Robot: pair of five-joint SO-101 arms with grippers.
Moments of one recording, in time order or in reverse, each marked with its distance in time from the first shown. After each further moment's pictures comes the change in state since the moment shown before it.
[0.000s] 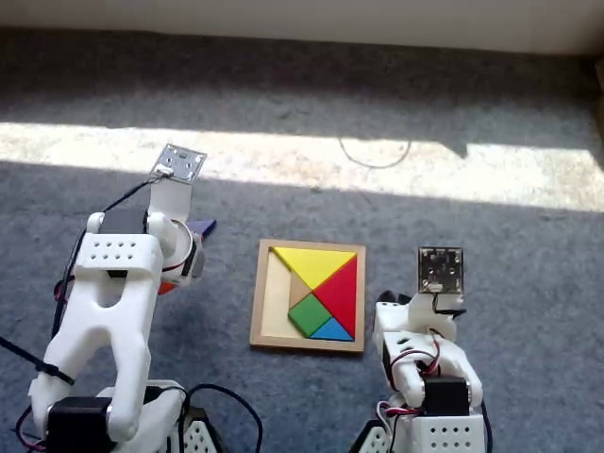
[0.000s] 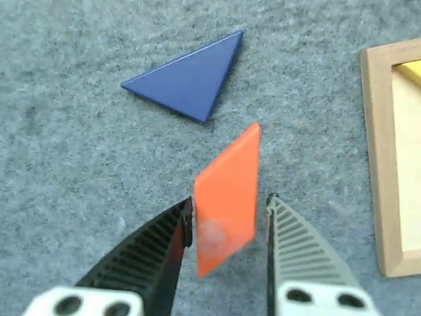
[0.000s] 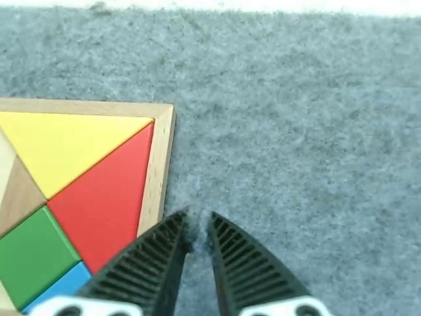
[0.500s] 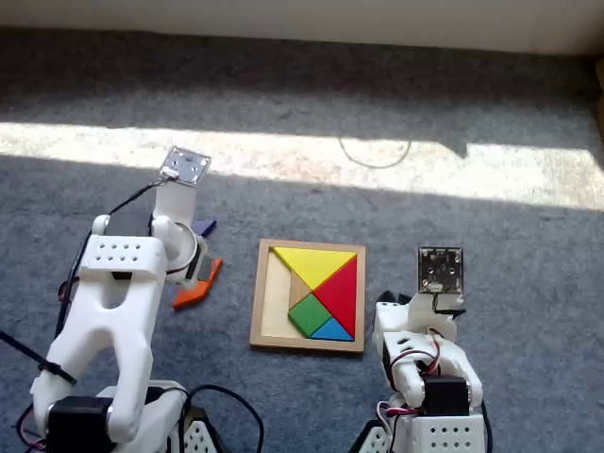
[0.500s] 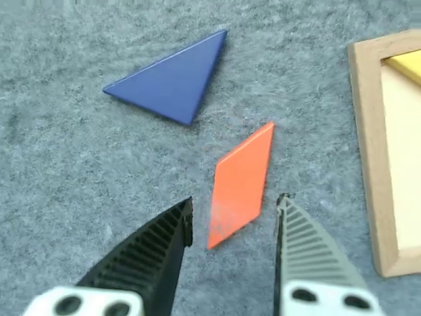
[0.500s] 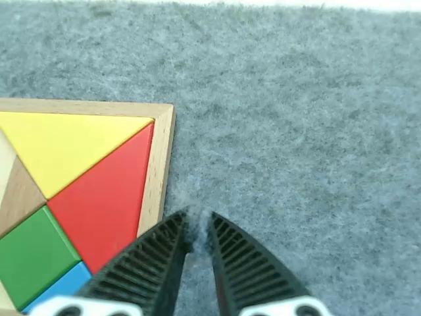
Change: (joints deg) left arm 1.7 0.0 1.8 -1.8 -0.4; right arm 0.0 0.0 0.0 0.0 0.0
